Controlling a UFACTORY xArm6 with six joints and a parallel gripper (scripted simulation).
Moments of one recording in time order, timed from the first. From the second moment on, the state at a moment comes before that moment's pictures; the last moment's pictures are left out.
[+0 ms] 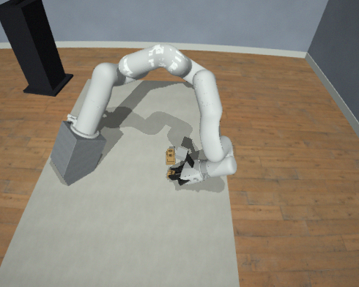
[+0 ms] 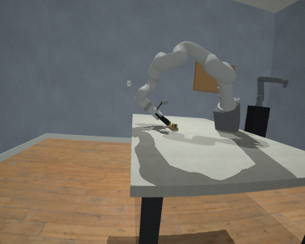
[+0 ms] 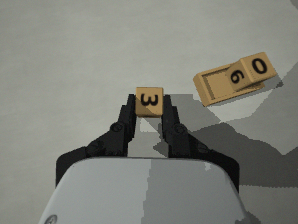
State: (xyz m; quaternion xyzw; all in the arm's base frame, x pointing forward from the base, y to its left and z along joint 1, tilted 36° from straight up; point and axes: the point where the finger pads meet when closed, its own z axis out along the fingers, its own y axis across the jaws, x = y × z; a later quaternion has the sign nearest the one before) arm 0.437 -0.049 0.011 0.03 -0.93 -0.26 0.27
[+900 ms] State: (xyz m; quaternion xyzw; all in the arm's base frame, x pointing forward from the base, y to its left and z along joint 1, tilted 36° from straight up) arm 0.439 -0.047 0.008 0.03 -0.93 -0.26 0.27
